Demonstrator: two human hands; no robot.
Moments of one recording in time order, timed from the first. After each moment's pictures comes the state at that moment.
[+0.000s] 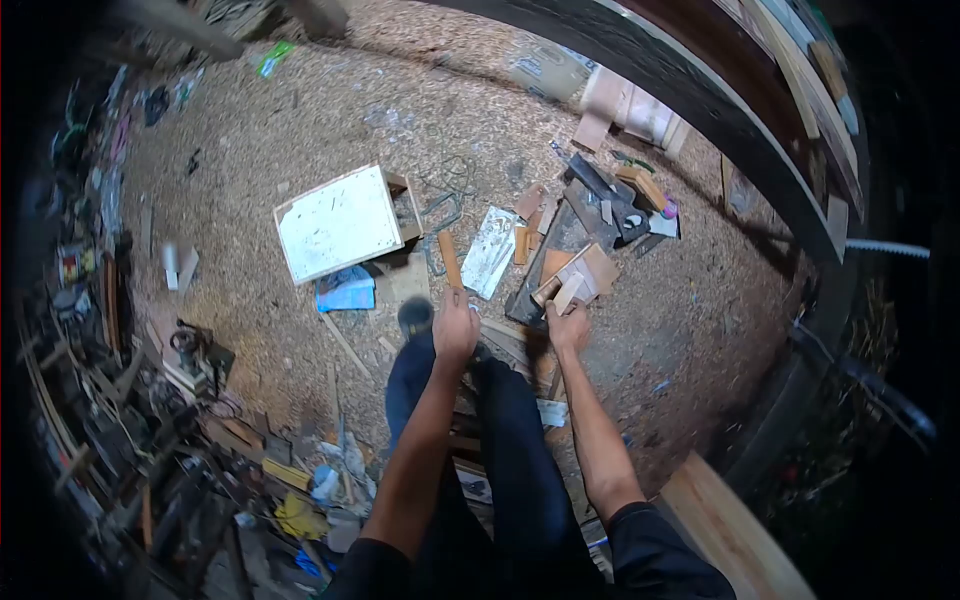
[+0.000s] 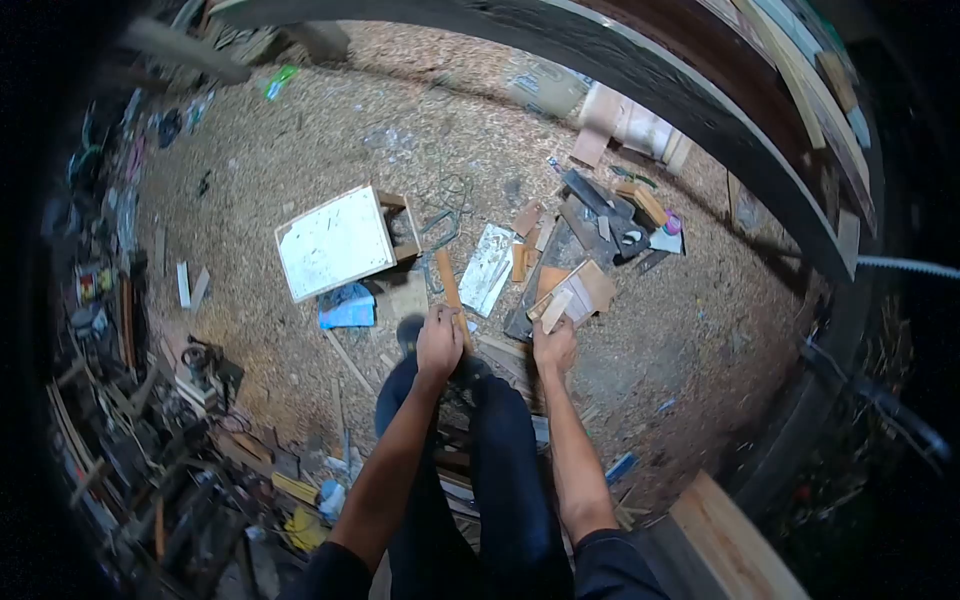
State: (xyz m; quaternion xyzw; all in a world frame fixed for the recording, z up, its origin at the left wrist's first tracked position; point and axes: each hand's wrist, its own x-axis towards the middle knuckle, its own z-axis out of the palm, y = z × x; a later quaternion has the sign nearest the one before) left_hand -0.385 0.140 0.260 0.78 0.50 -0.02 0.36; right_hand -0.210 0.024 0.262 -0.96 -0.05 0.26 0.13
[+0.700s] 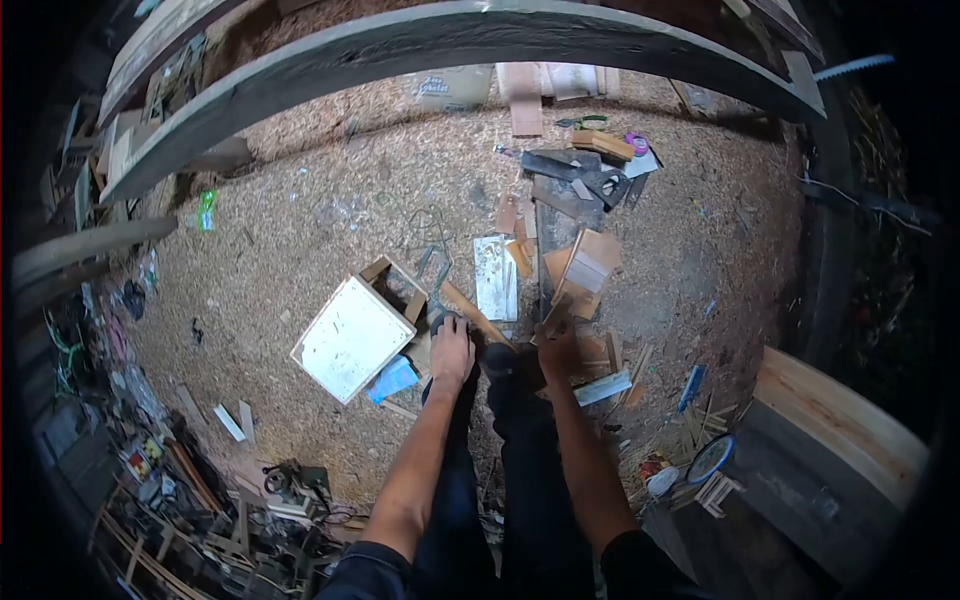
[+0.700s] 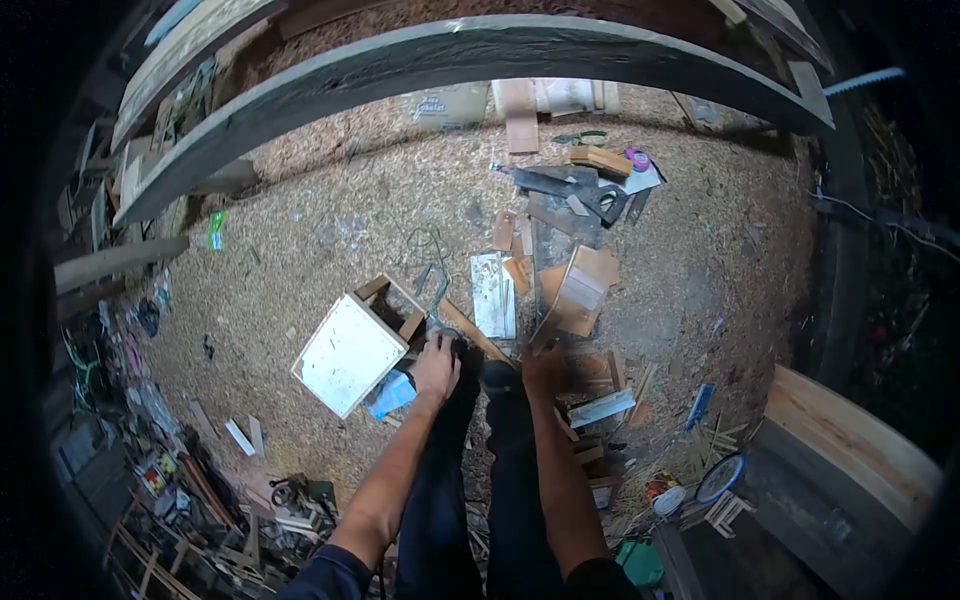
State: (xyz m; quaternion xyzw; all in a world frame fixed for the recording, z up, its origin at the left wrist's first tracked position) left_hand -0.365 0.262 0.235 0.91 0.25 -0.18 0.29; right_hand -0.271 0.085 0.247 -0.94 0.15 0.20 0.22
